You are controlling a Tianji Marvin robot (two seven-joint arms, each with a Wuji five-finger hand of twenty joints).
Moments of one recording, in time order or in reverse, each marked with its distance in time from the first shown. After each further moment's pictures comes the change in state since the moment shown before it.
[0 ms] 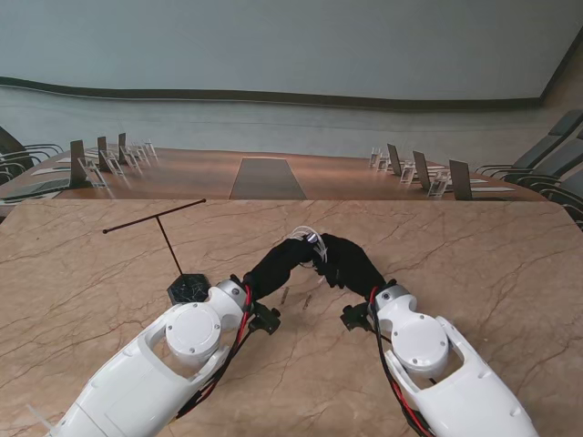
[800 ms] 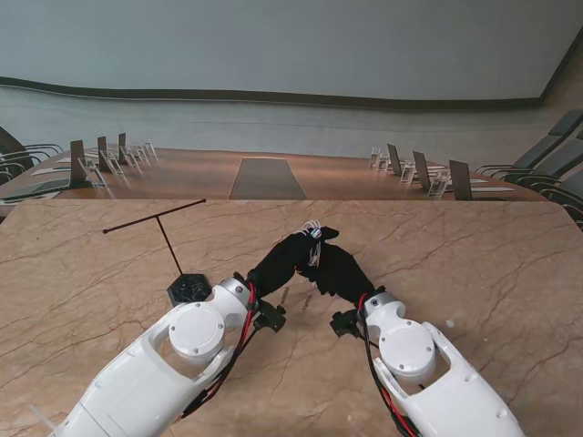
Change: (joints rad) left arm -0.003 -0.011 0.009 -0.016 -0.014 -0.017 0.018; right arm 0.013 -0.016 -0.055 0.030 0.002 0.016 -0.030; left_hand 0.013 0.000 0.000 0.000 -0.014 -0.149 0.052 0.002 -0.053 -0.061 0.002 -0.026 -0.027 -0.045 -0.021 -0.013 0.001 -0.036 -0.081 -0.044; right_hand 0.080 0.153 -0.495 -0.107 -0.071 0.255 -0.040 -0.527 -0.003 0.002 -0.038 0.048 0.000 0.000 0.001 -0.026 0.000 0.001 0.001 -0.017
